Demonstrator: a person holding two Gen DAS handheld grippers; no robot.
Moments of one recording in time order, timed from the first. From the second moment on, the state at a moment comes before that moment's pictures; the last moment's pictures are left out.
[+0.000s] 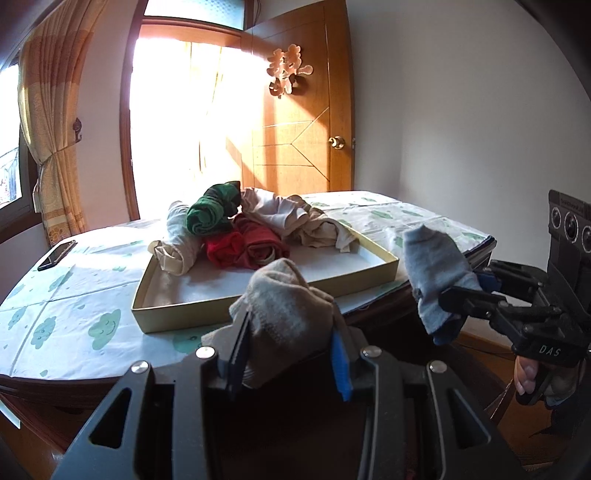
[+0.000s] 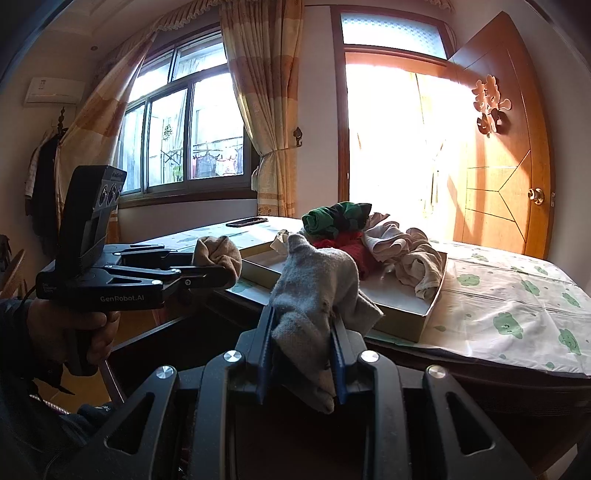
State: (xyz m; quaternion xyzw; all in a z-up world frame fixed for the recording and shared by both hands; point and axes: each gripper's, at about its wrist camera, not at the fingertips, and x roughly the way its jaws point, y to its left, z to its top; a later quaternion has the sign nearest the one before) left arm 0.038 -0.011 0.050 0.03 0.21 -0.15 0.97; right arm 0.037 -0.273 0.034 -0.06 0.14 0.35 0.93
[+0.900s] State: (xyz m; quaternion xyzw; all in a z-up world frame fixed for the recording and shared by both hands) left arm 0.123 -0.049 0.091 0.05 0.26 -0.18 0.95; right arm 0.111 -0.287 0.080 -0.05 0.16 0.32 0.93
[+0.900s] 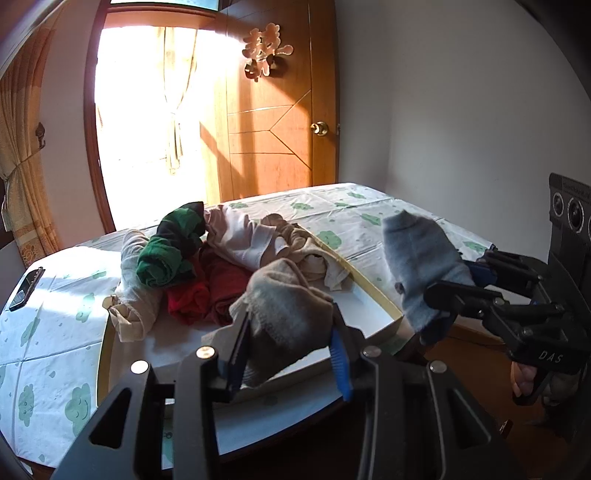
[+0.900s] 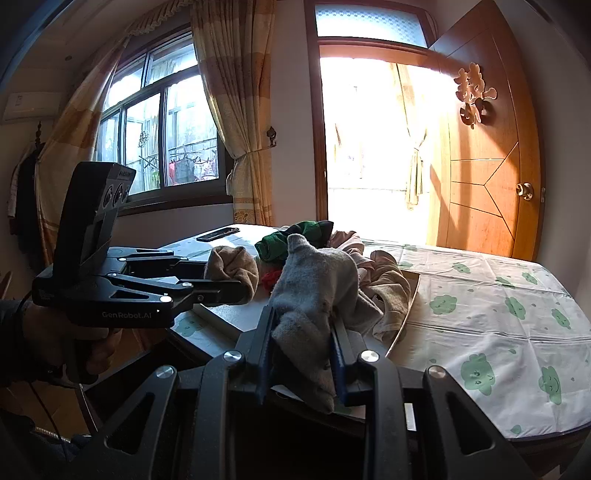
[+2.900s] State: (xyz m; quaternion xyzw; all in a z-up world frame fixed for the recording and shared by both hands) left arm 0.219 -0.073 0.057 0.04 0.38 -0.17 0.91; right arm 0.232 -0.254 0.060 -0.10 0.34 0.28 0.89
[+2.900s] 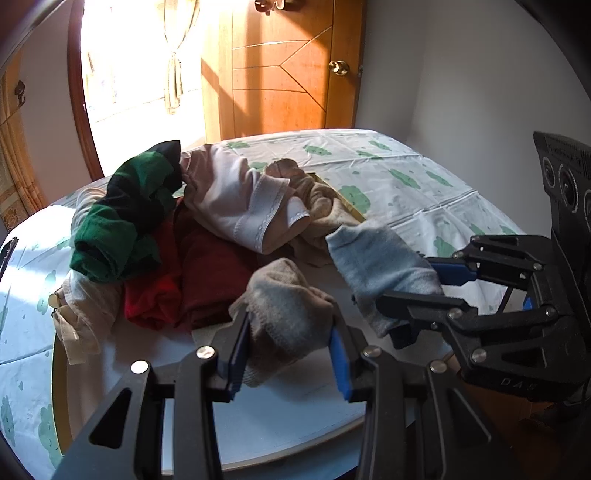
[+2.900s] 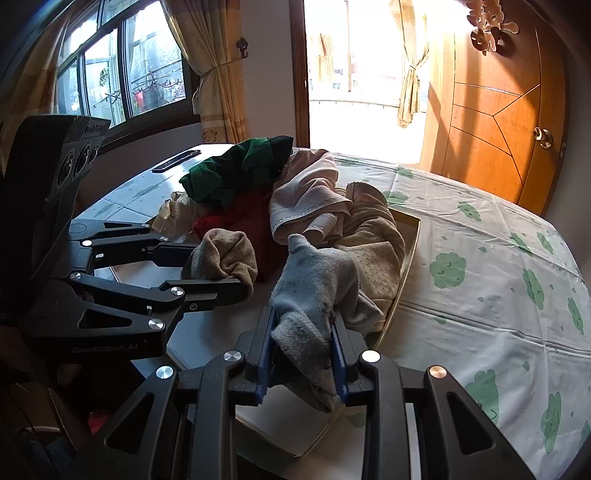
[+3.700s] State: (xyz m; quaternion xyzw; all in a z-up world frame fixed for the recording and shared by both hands) left arm 0.197 -0.077 0.056 0.04 0.37 -0.18 0.91; right arm 0.213 -0.266 0.054 -0.07 0.34 0.27 0.90
